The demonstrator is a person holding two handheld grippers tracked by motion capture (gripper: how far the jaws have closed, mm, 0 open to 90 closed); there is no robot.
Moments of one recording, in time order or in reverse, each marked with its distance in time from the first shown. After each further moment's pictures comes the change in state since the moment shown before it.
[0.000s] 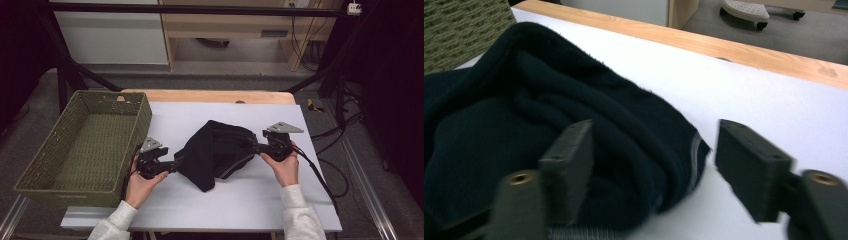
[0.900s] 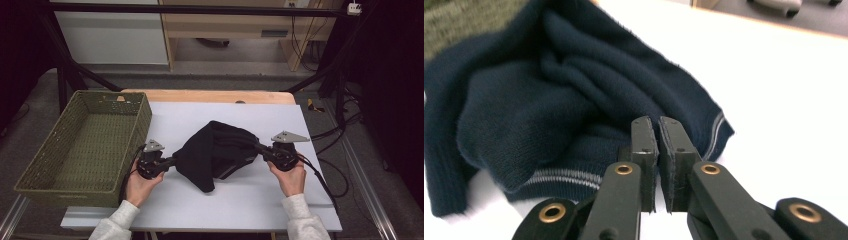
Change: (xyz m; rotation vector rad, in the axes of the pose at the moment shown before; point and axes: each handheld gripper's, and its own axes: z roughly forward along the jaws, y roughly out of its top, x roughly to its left) left arm 0.012 -0.010 0.007 0.154 -0.009 0.028; right arm 0.007 -0.009 -0.022 0.030 0.085 -0.014
